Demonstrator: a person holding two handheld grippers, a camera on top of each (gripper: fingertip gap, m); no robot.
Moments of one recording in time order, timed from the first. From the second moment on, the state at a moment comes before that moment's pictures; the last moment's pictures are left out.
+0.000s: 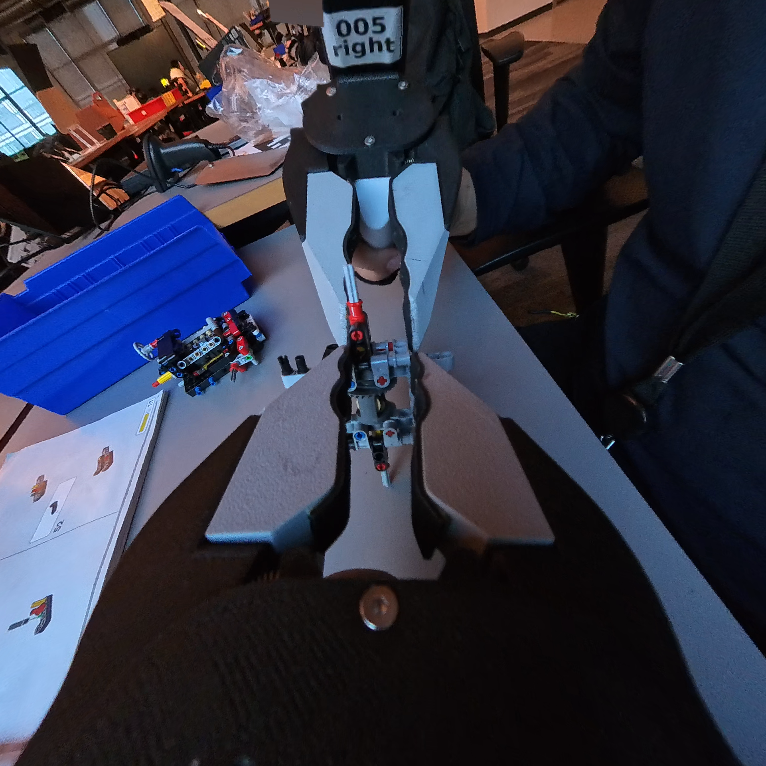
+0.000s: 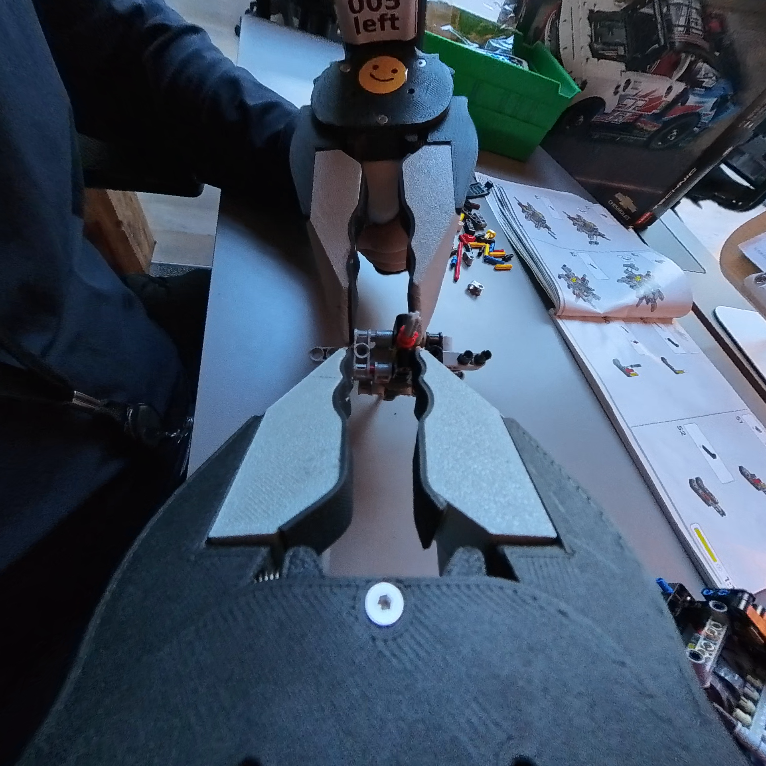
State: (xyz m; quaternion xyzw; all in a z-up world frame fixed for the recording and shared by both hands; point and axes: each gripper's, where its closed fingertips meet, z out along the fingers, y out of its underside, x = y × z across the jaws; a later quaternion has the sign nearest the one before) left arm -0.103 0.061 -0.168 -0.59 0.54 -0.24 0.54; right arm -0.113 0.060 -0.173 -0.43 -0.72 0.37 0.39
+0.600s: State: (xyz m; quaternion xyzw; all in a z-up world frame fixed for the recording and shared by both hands) left arm -0.108 0.064 -0.167 -0.59 0.53 -0.25 0.55; right arm -0.118 0.063 -0.170 -0.42 -0.74 0.36 0.39
